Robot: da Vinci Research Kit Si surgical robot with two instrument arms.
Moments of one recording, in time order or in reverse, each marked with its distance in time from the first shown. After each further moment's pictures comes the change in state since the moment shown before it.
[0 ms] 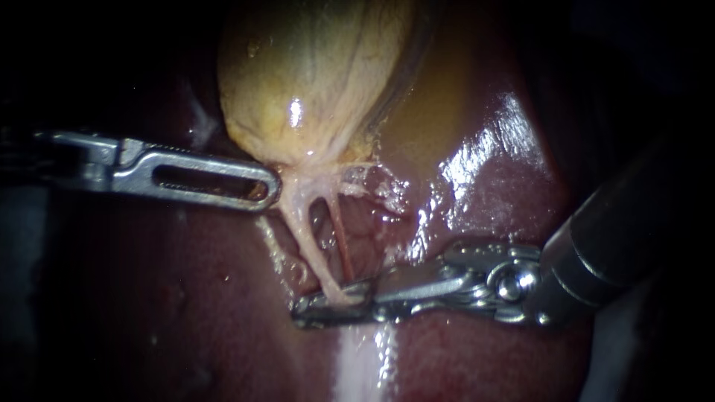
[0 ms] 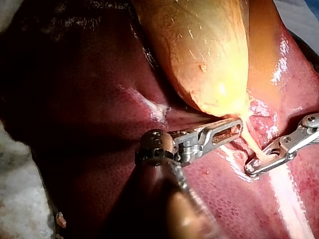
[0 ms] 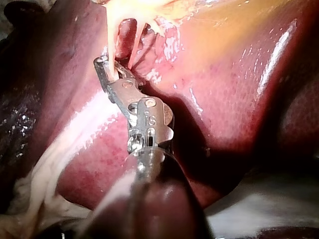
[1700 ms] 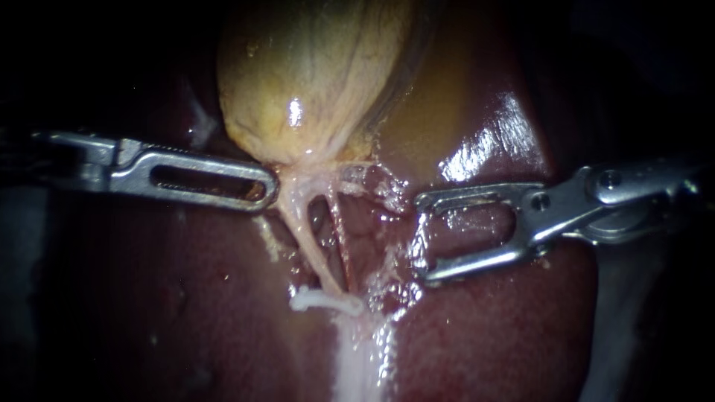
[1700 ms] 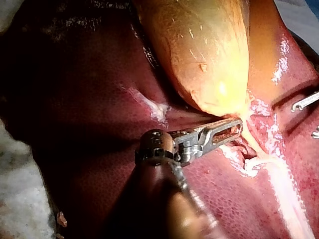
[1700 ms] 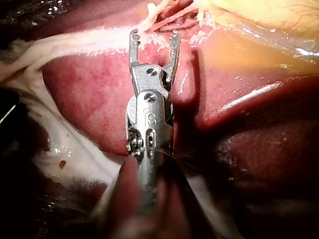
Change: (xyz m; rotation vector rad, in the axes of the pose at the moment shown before) right arm 0.006 -0.003 -0.016 -0.054 0.056 -0.362; left arm 0.000 0.000 0.000 -0.001 -0.001 0.001
